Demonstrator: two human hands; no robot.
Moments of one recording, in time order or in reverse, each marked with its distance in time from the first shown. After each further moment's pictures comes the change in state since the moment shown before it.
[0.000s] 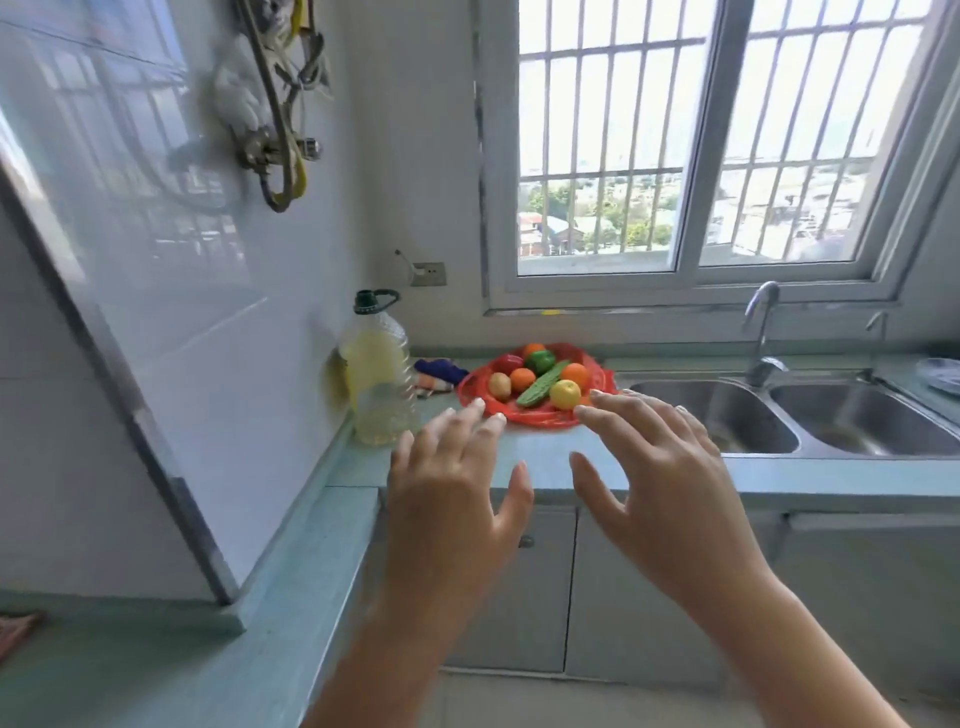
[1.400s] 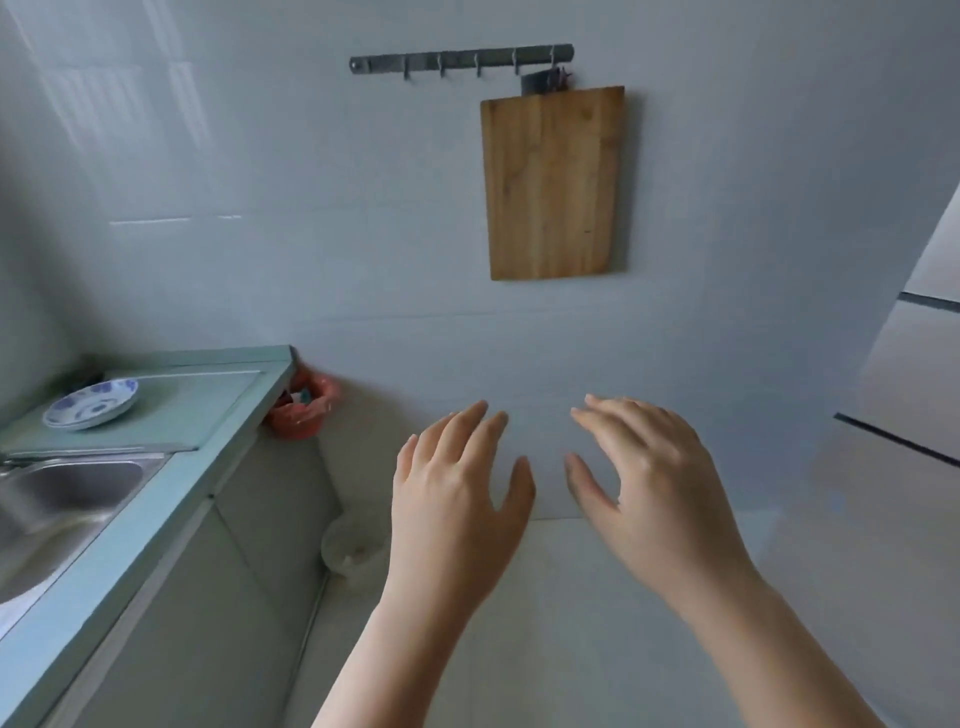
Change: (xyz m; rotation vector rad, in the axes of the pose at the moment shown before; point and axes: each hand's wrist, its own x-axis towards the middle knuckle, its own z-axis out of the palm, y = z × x) left_hand -0.055 0.527 0.170 -1.264 -0.458 0.992; right_hand -0.248 0.238 -0.309 -1.247 0.277 0.981
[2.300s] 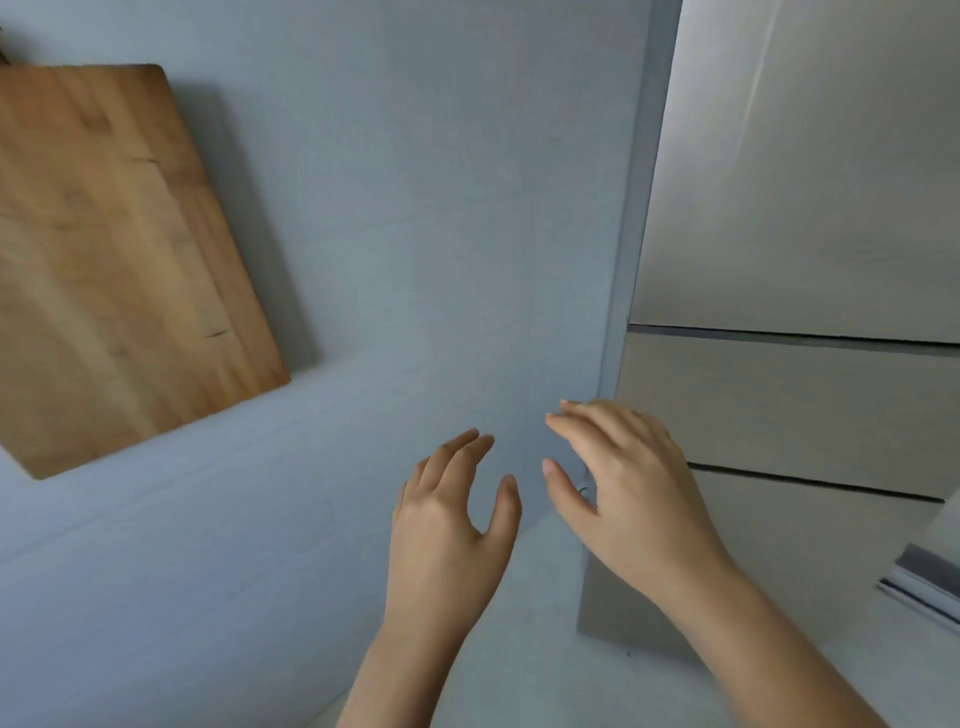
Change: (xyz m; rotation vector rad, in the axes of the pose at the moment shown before) left_hand 0.267 0.117 0.397 -0.731 -0.466 0.193; right_hand 0.141 0.377 0.081 -0.537 -0.003 0.395
